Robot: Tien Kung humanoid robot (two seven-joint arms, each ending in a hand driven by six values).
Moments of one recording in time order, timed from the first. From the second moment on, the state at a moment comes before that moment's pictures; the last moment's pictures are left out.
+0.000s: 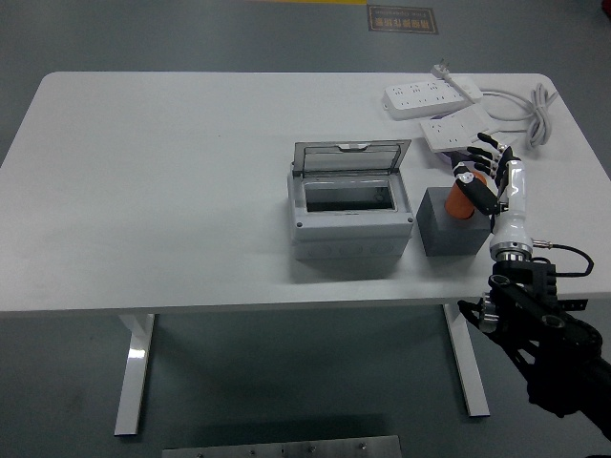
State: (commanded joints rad) left arm -0.17 0.16 -1.51 -0.25 1.30 0.01 0.36; right arm 0.41 -0.22 0.91 0.87 -0.74 -0.57 0.60
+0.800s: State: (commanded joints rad) left arm -0.18 0.16 -1.52 -0.25 1.32 0.00 0.36; right arm 0.40 -0.21 0.89 0.84 -0.74 -0.58 0.60
